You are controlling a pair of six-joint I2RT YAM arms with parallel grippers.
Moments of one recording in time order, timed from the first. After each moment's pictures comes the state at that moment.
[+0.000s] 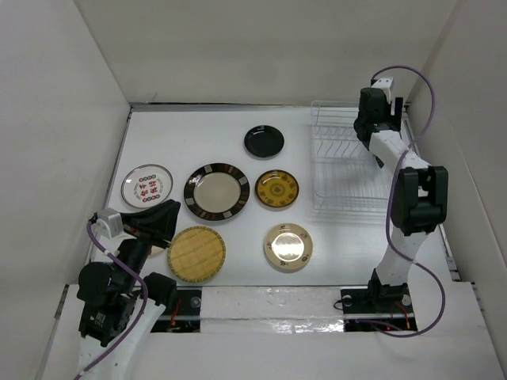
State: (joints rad) left arm -0.38 0.02 0.63 -0.32 0.05 -0.43; right arm 0.07 1.93 1.52 -0.03 0.80 -0.17
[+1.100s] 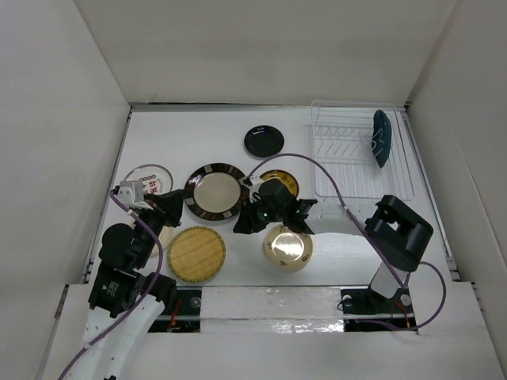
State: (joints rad) left arm -0.35 0.26 0.63 -0.35 -0.04 -0.44; right arm 0.94 1.70 0.95 0.17 -0.32 0.58
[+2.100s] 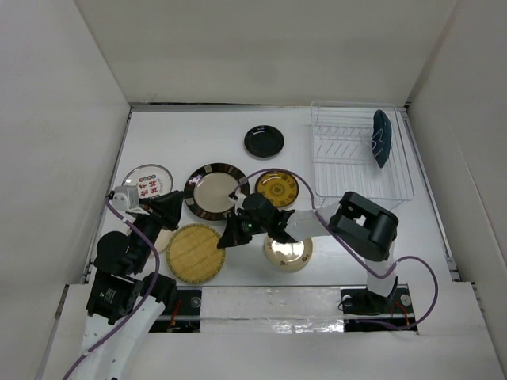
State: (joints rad) left arm -0.35 0.21 0.63 -0.34 -0.03 -0.44; right arm 1.02 1.97 0.99 0.44 -0.42 0.86
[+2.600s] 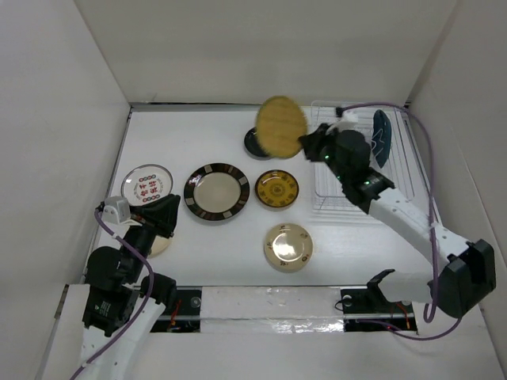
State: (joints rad) left arm -0.35 0.12 0.63 -0.34 -0.01 -0.43; right arm 0.61 1.28 1.03 0.09 0.09 0.49
